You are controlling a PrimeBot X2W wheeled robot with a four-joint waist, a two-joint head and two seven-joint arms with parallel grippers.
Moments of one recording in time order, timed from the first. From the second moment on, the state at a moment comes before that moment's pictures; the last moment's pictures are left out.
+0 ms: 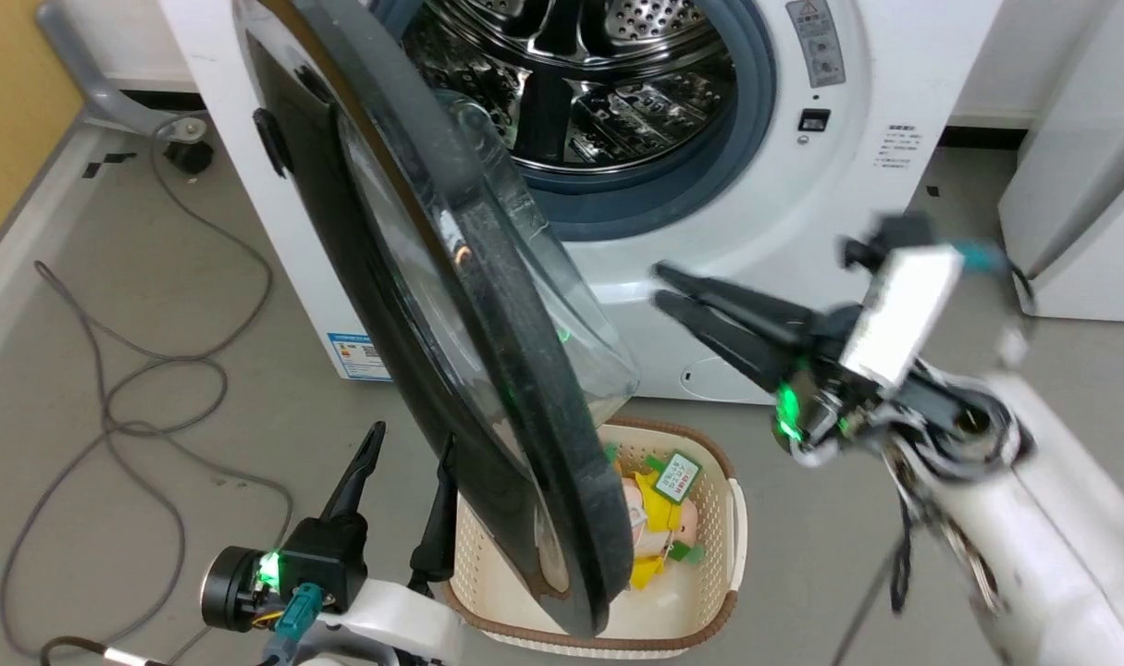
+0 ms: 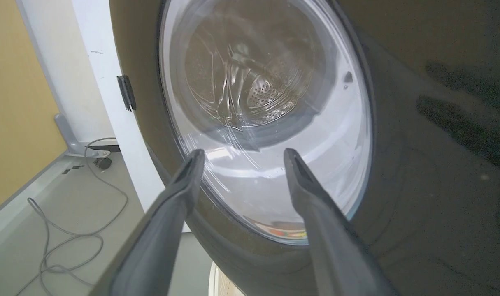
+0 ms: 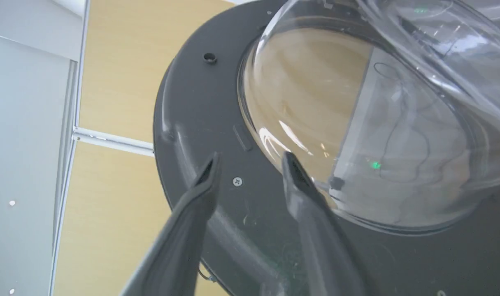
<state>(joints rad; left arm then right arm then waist) -0.08 0.07 -0.17 0.14 -0.09 -0.01 -0.26 -0.70 -0.24 0.50 0.42 1.91 0.13 0.60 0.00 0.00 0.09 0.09</state>
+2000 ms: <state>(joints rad) 0.00 0.06 -0.11 0.19 -0.11 -0.02 -0.26 0.21 -0.05 -0.06 -0.20 0.13 0.13 -0.04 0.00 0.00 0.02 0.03</state>
